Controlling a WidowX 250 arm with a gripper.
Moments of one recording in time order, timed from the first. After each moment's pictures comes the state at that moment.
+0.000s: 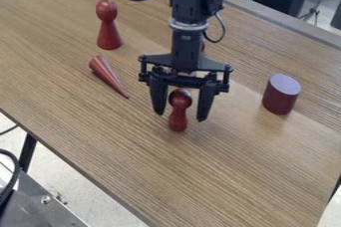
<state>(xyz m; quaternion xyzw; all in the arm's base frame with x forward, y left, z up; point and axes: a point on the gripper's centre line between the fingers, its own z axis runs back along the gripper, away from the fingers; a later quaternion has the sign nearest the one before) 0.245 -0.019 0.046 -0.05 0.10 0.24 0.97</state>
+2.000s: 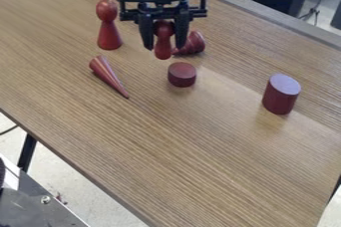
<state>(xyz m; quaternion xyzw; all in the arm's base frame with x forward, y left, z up) 0.293 0.049 0.094 -0.04 -0.02 0.36 0.93</state>
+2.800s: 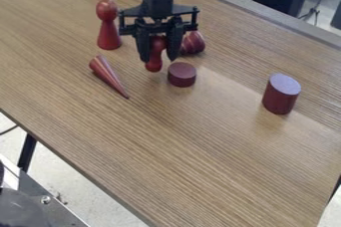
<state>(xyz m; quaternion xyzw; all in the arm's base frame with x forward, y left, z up) 0.298 0.061 0.057 -0.01 0.05 0.46 0.89</state>
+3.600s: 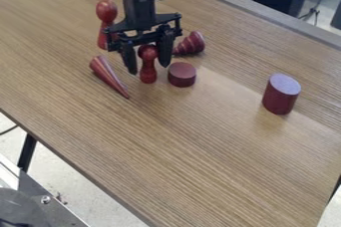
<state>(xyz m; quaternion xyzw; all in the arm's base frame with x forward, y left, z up) 0.290 0.072 0.045 -0.05 0.04 0.49 0.87</state>
